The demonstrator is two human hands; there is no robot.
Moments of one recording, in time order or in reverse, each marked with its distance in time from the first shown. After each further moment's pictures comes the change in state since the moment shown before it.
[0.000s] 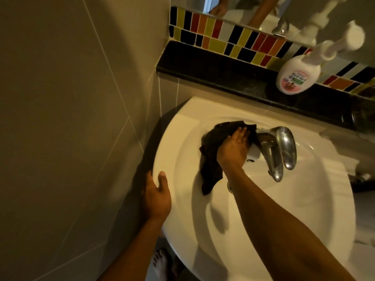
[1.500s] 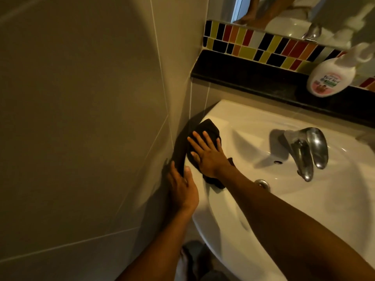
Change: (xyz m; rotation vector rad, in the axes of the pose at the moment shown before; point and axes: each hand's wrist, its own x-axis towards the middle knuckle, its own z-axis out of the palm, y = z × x) left_hand -0.012 0.012 -0.014 -0.068 0.084 0.033; right_hand -0.078 -0.084 0.013 -0.218 -0.484 -0.848
